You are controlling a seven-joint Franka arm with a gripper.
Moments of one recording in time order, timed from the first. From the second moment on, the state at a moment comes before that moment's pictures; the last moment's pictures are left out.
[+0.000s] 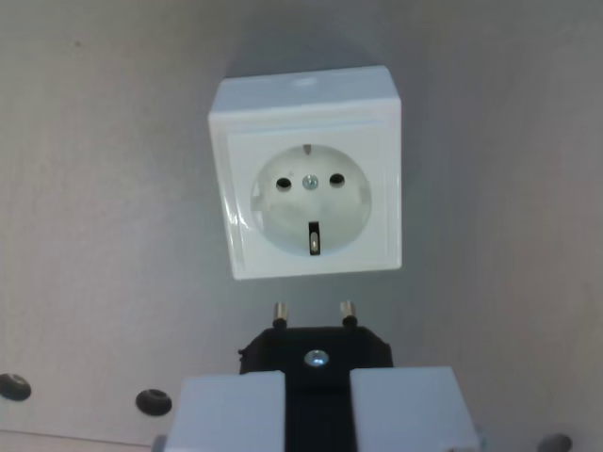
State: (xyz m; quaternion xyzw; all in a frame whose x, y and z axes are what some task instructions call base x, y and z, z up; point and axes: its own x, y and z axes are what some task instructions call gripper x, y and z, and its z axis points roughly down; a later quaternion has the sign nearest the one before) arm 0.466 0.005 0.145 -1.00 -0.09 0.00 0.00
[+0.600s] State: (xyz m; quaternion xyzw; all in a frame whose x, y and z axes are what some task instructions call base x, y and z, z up) arm 0.472 0.006 0.128 -0.99 -0.12 0.00 0.00
